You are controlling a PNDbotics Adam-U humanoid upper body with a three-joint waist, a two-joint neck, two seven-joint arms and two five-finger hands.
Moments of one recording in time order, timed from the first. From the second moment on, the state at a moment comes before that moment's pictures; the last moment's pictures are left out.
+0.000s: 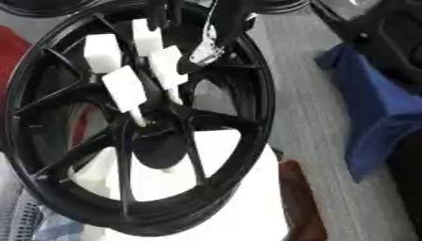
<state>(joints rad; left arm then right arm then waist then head) -0.59 0.71 0.07 -1.56 0.38 0.17 0.28 -1.11 -0.85 0.54 -1.72 0.13 0.12 0.91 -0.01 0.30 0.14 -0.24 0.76</state>
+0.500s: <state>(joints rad) -0.59 0.70 0.07 -1.56 0.38 0.17 0.28 -1.10 -0.83 0.56 -1.66 0.14 0.11 0.91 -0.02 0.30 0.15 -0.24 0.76</state>
